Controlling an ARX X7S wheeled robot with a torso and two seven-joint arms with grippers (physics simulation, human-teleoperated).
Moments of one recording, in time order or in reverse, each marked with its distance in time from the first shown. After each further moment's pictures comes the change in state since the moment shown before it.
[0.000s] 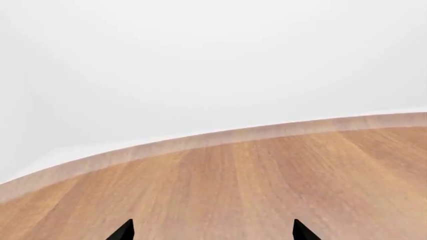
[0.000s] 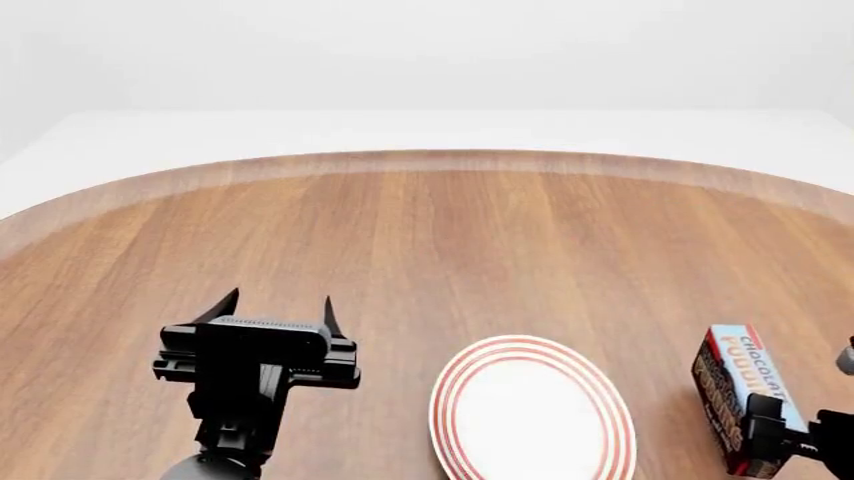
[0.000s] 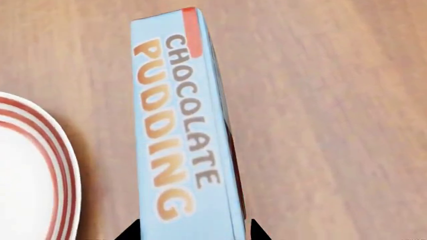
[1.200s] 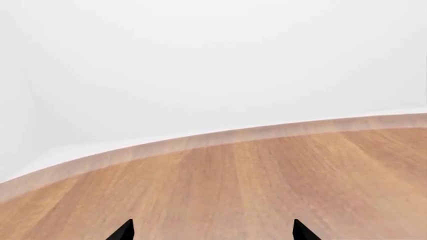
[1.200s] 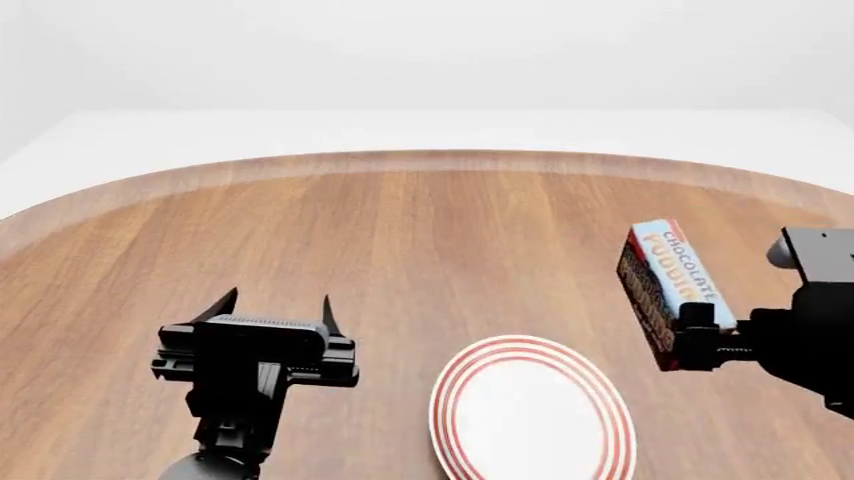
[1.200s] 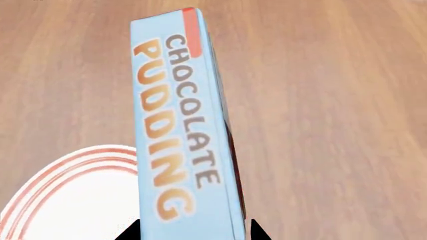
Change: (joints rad) left arm 0.002 0.015 -0.018 -0.004 0.014 -0.003 0.021; right arm 0.326 -0.082 -0.020 -0.246 0.108 0.218 0.182
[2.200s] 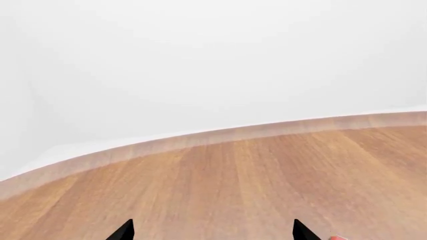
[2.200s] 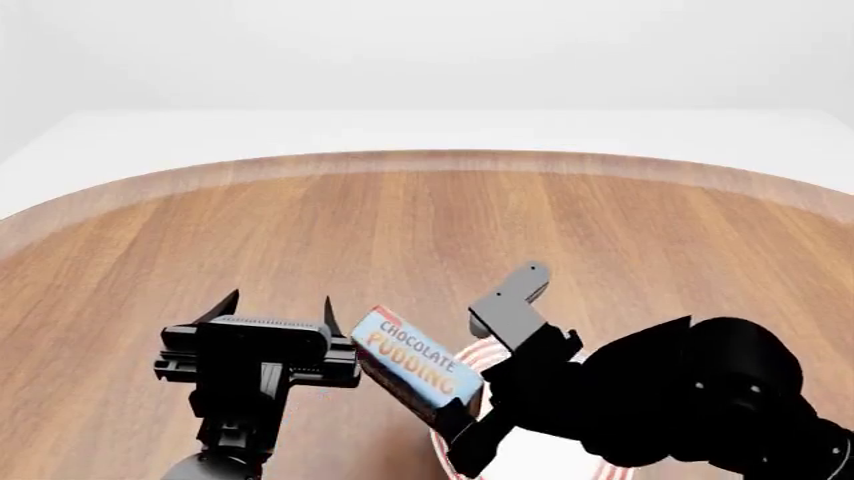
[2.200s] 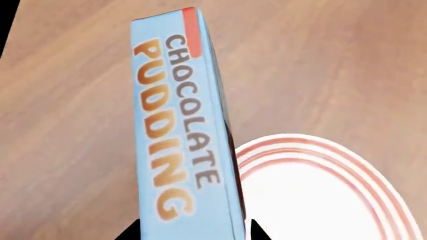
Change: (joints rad) left arm 0.002 0.018 -0.006 -0.007 0.022 -0.005 0.014; right arm 0.143 -0.463 -0.375 -0.232 -0.099 0.180 -0.085
